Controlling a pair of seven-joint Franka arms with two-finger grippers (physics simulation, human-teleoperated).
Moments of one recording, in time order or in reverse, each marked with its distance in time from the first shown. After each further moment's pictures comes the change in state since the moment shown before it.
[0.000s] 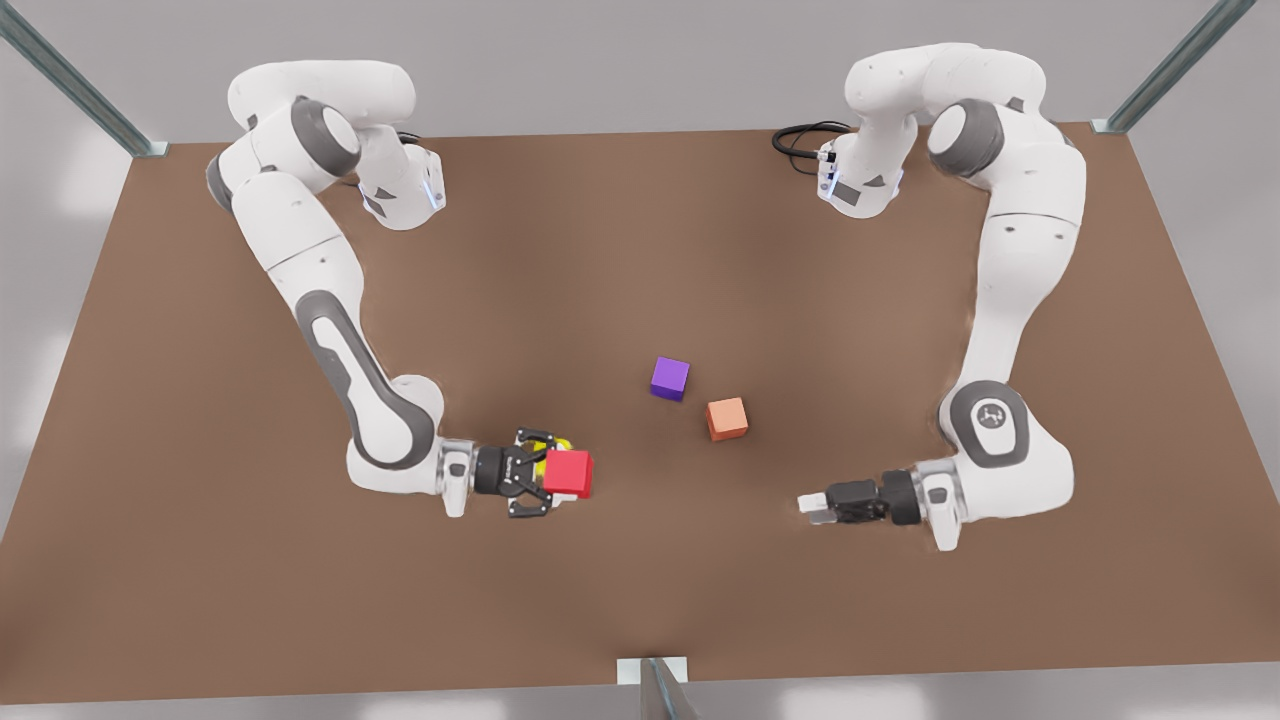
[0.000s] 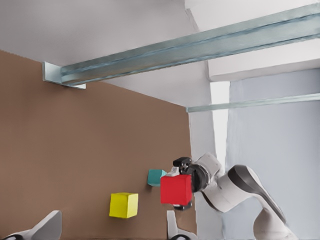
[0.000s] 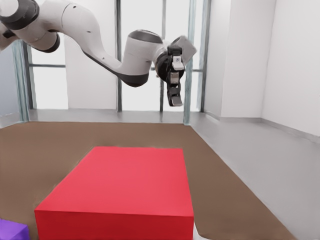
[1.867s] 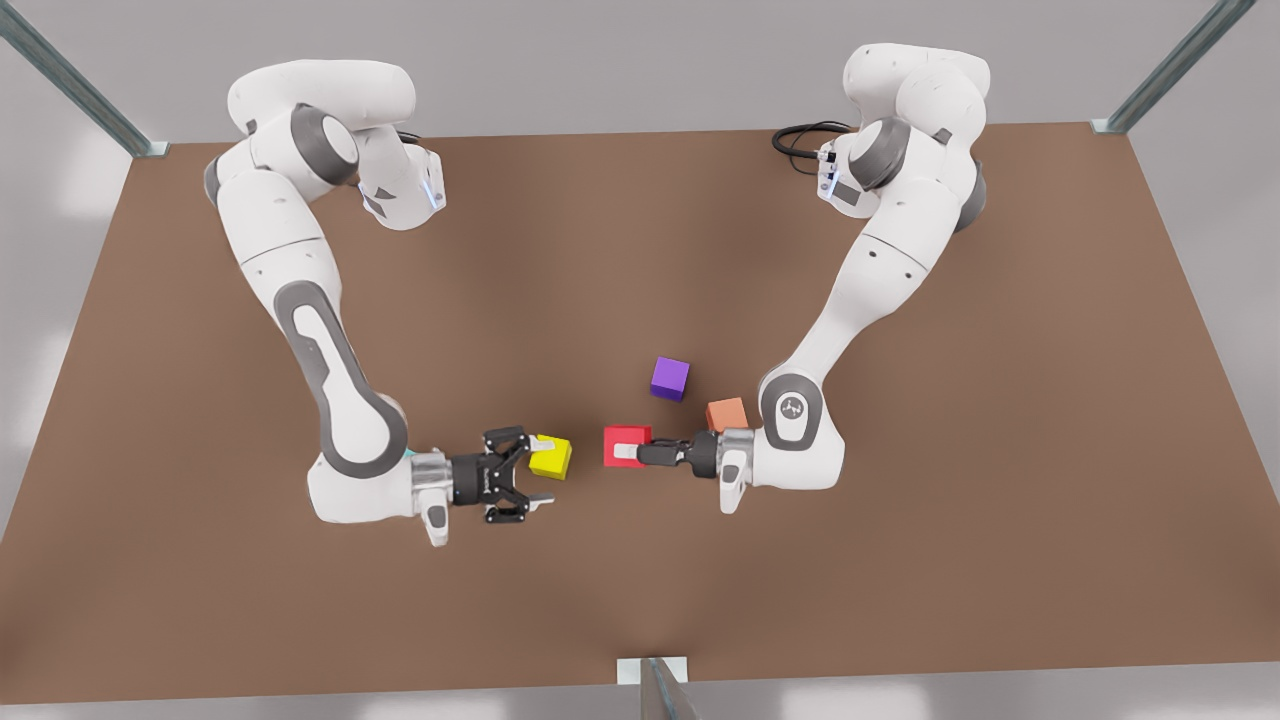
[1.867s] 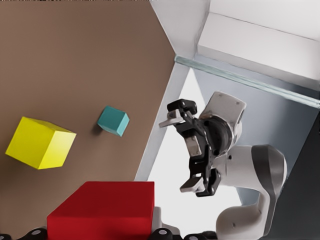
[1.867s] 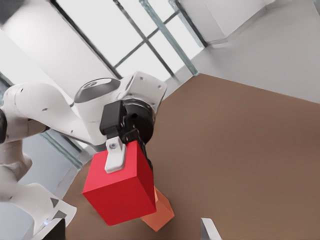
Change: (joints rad) left arm -0.364 0.241 0.015 0.006 -0.523 0.146 -0.163; right arm 0.045 0.022 -0.036 0.154 -0.148 -0.198 0.885
